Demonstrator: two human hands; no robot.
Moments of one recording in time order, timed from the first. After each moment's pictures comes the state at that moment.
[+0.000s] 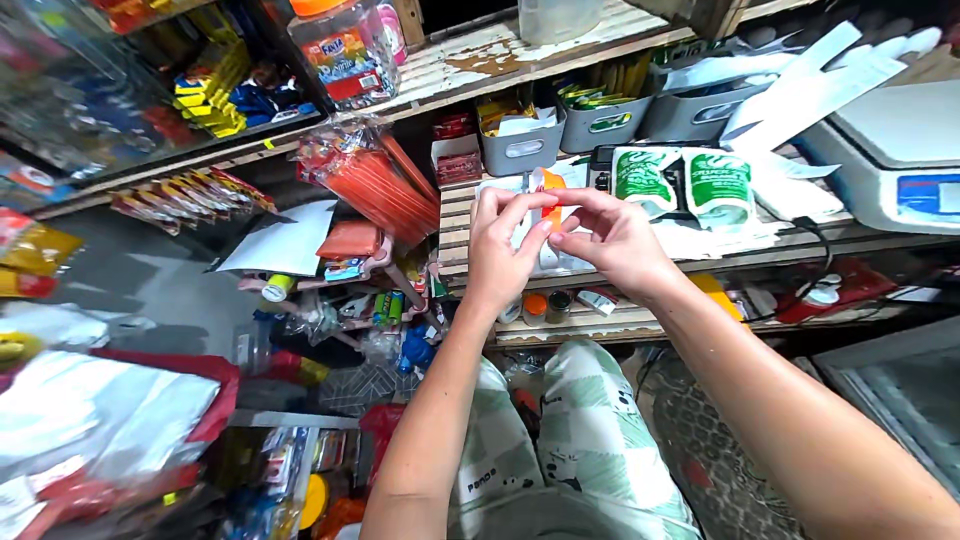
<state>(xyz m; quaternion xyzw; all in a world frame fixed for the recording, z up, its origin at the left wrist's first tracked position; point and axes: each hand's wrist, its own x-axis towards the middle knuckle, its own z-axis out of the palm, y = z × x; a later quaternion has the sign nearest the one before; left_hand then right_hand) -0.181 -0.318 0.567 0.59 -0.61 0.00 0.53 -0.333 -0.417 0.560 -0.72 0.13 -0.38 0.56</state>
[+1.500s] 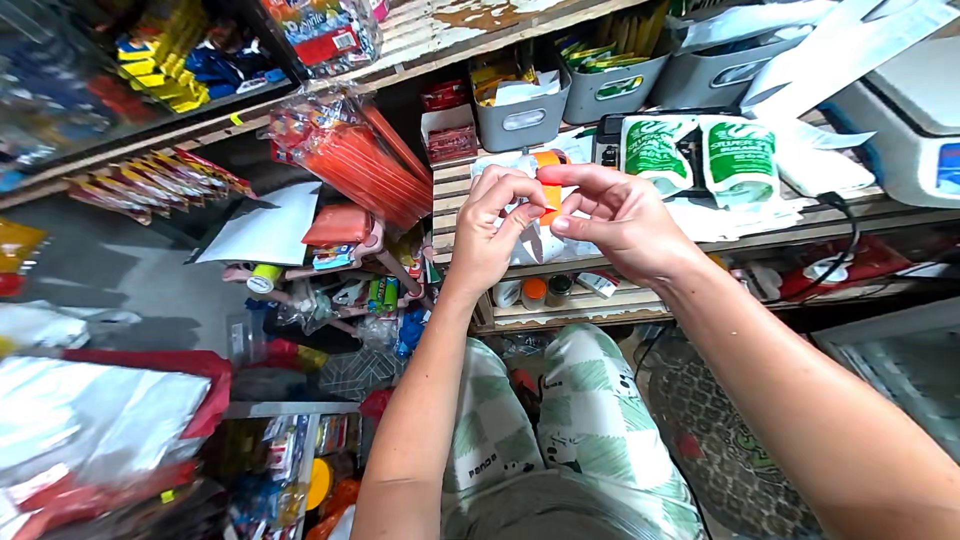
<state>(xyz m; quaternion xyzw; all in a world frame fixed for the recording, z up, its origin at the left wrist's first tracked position) -0.152 -0.331 0.556 0.44 -0.65 -0.09 0.61 -0.325 -0.425 0.561 -0.66 0.08 -0.35 0.66</state>
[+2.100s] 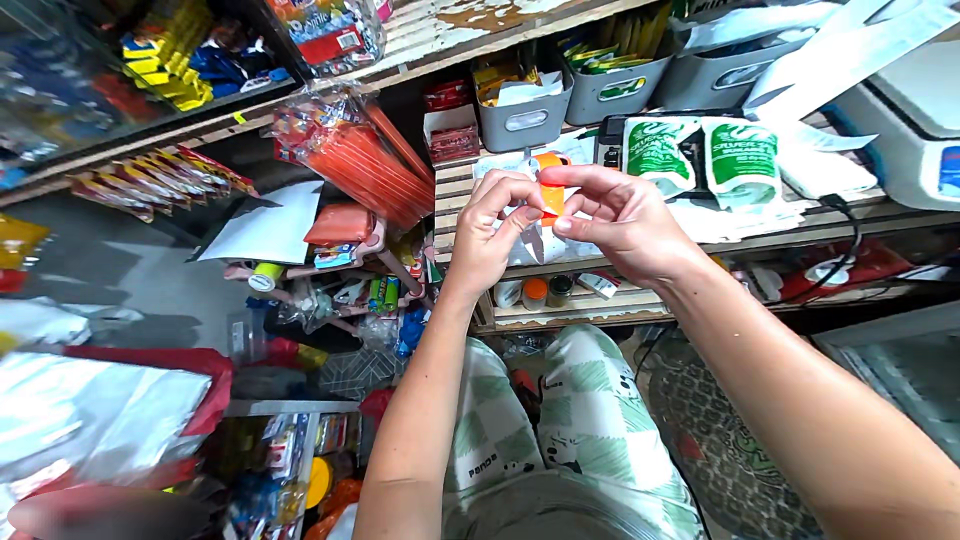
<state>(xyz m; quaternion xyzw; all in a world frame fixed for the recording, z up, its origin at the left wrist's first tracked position) -0.149 -0.328 0.553 0.44 -0.65 -0.10 0.61 -0.325 -0.423 0.562 -0.65 0.08 -0.35 0.67</state>
